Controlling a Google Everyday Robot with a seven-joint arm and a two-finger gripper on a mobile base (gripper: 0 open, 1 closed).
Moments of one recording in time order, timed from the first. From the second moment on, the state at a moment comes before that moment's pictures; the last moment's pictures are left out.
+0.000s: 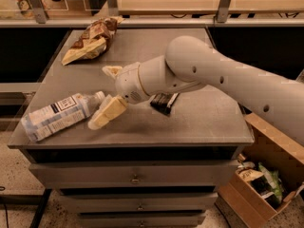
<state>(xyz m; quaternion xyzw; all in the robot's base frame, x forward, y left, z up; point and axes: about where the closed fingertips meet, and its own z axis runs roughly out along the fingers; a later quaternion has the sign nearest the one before) 0.540 0.134 0.853 -0.61 0.59 0.32 0.43</state>
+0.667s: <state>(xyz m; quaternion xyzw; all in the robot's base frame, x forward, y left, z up) 0.538 0.144 0.833 -0.61 0.61 0.32 0.40</state>
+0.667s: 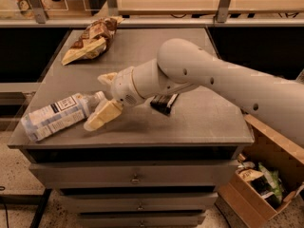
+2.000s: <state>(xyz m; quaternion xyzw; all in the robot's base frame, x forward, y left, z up) 0.533 0.160 0.831 -0.62 0.61 0.33 0.37</state>
